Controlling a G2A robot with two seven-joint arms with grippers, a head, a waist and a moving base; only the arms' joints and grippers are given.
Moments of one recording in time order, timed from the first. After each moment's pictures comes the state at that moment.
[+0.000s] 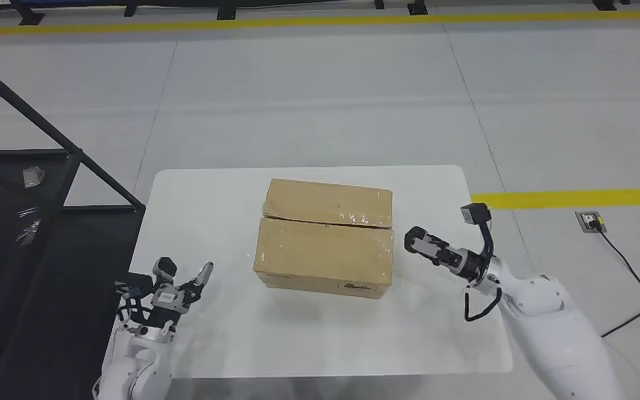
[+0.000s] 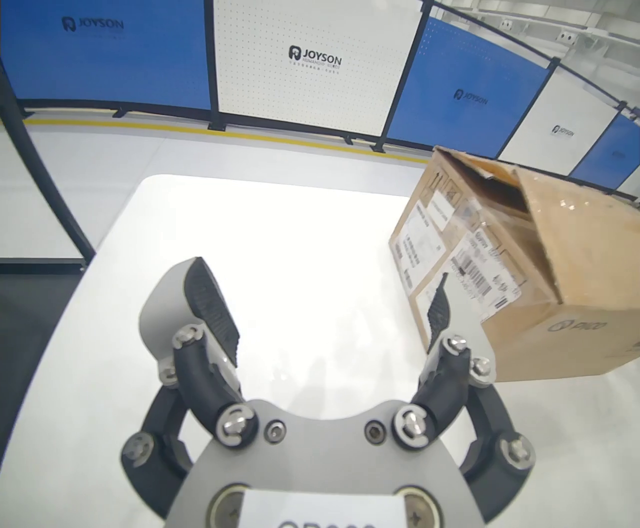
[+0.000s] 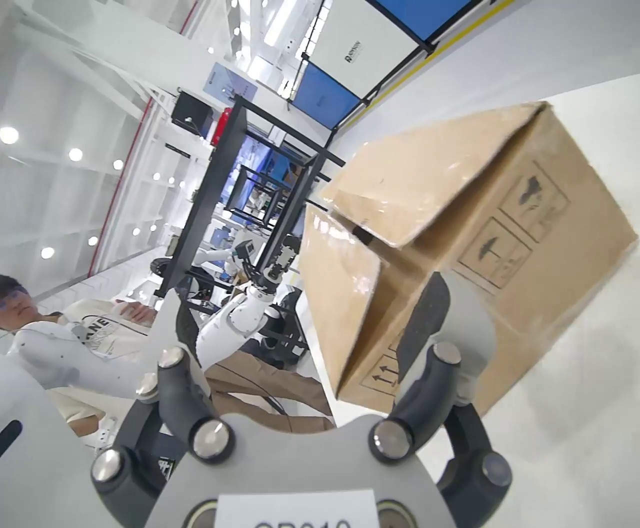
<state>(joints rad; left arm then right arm) 1.35 -1.24 -1.64 -1.42 1.08 -0.39 0.27 -0.79 -1.07 1.19 -1.10 0.35 -0.79 0.91</state>
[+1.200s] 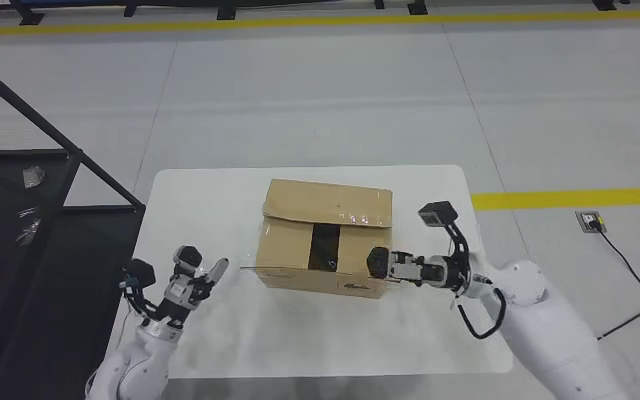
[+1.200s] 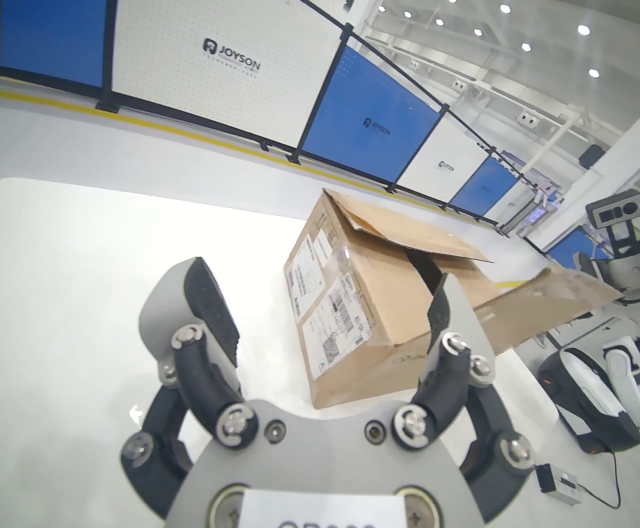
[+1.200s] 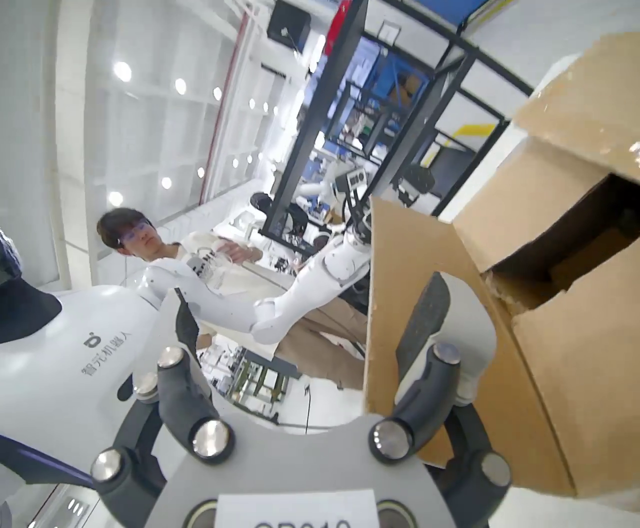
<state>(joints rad) 1.36 -1.23 -1.64 -1.55 0.86 -0.61 0.09 -0.75 -1.01 1.02 -1.34 0.62 -0.62 1.20</state>
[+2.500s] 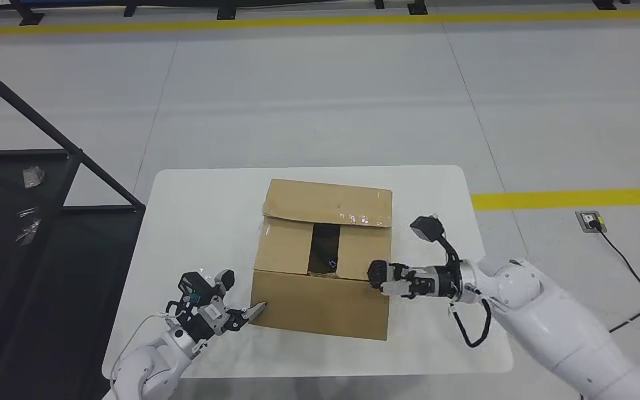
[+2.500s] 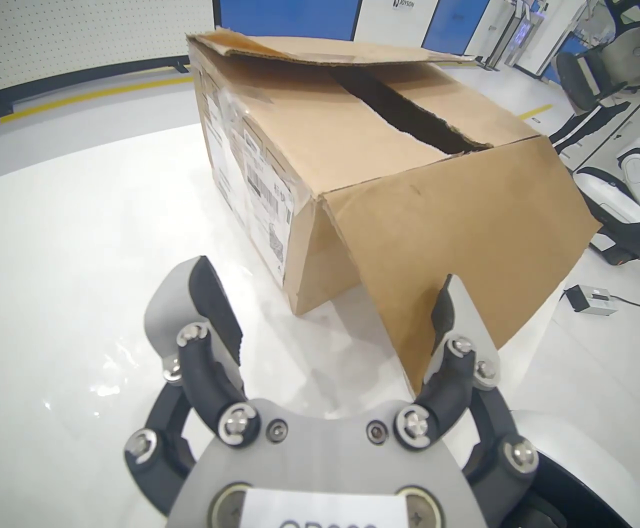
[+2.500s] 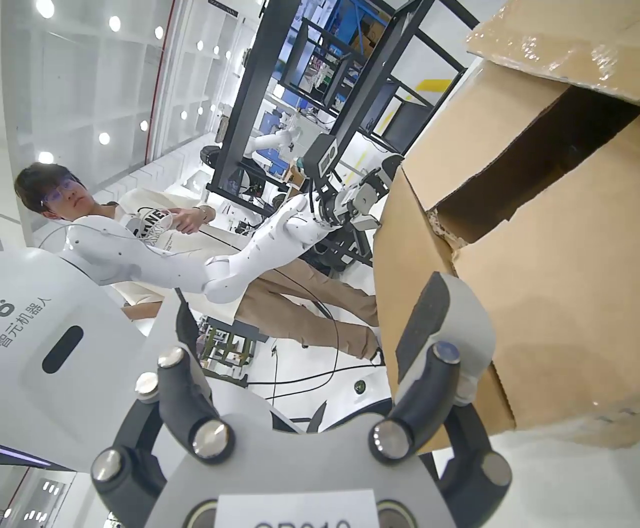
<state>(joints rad) 1.34 -1.19 -1.55 -1.46 1.27 -0.73 0.11 -0.54 -0.88 0.61 -1.25 0.64 -0.77 0.95</state>
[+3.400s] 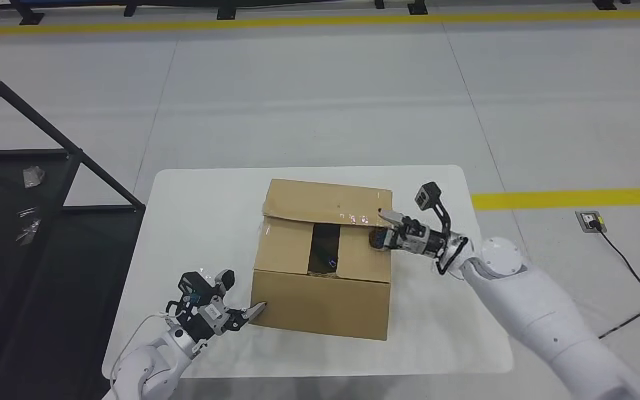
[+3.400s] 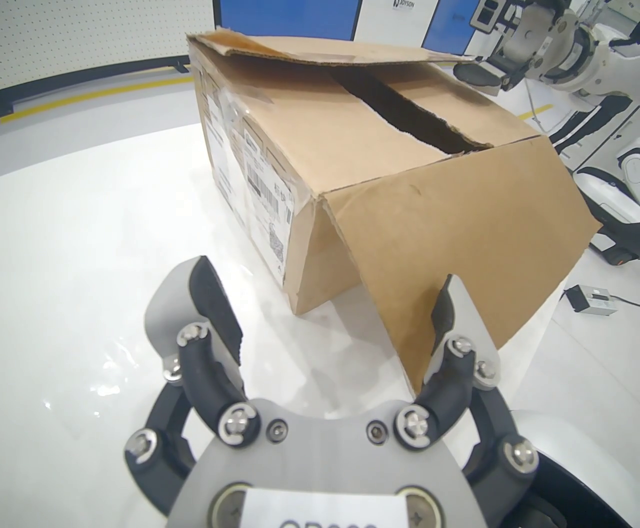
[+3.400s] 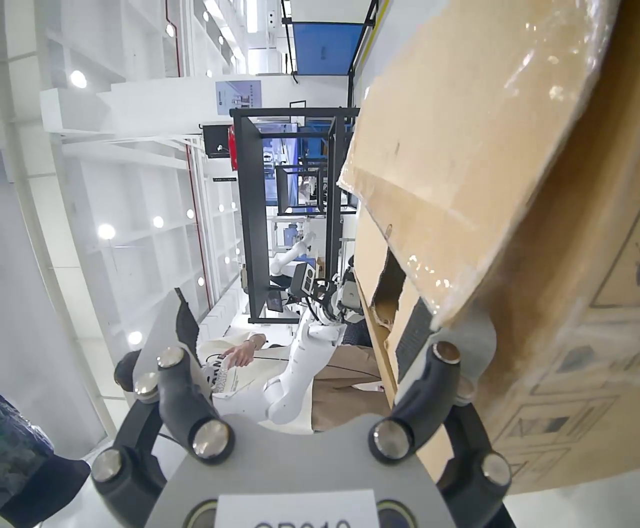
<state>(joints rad) 1.34 -1.19 -1.55 -1.46 1.27 -0.73 0.11 -0.42 -1.08 0.61 -0.86 0.92 -0.45 0.93</state>
